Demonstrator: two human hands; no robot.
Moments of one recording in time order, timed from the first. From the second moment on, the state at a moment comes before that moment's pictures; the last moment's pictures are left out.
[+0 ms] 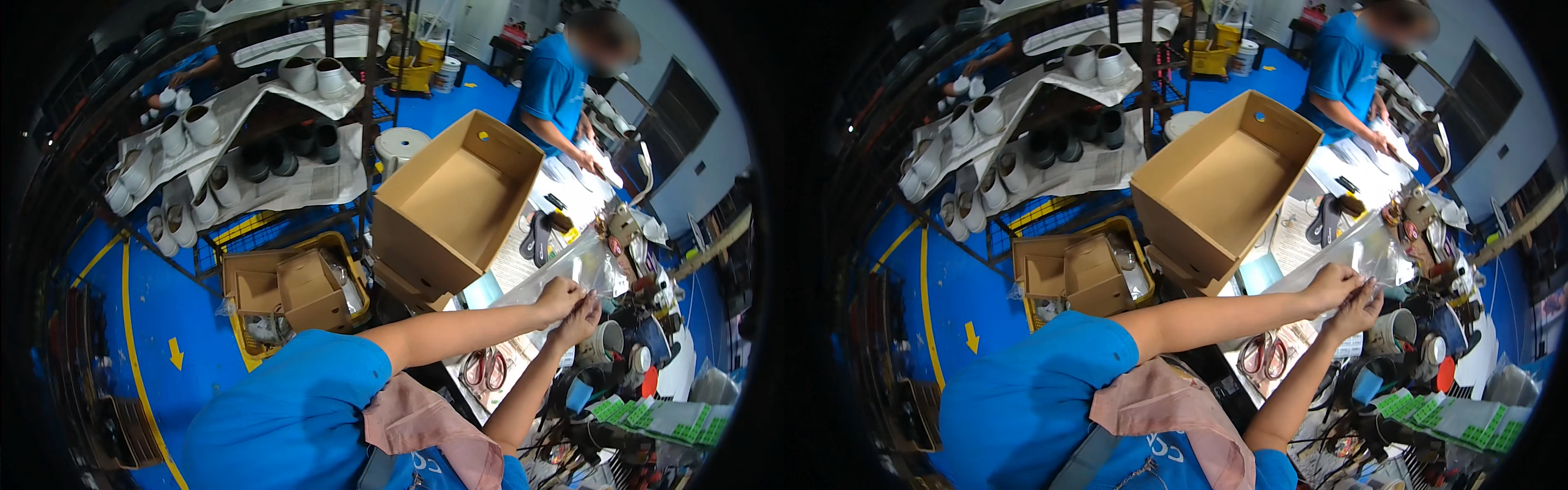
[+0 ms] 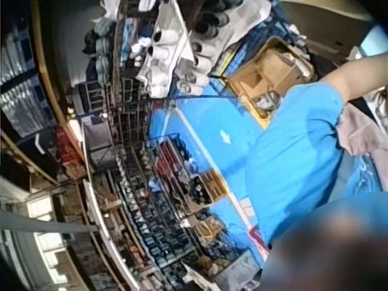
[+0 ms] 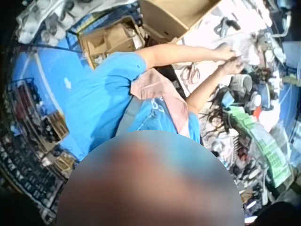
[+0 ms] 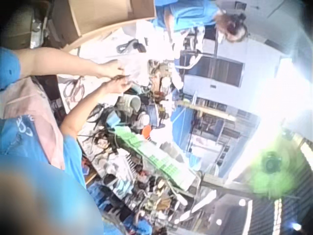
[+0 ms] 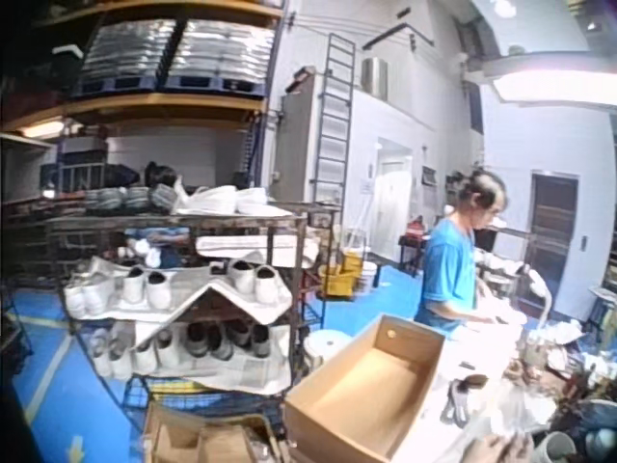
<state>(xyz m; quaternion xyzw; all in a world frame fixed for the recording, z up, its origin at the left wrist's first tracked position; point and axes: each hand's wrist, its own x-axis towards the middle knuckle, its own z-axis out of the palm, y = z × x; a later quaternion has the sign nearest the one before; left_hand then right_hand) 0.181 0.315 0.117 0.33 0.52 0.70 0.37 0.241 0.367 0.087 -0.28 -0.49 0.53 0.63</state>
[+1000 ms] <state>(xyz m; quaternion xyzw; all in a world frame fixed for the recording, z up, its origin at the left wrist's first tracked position) 0.177 0.258 0.055 0.08 0.47 0.62 0.63 0.359 0.345 0.179 -0.20 -0.35 0.76 0.51</state>
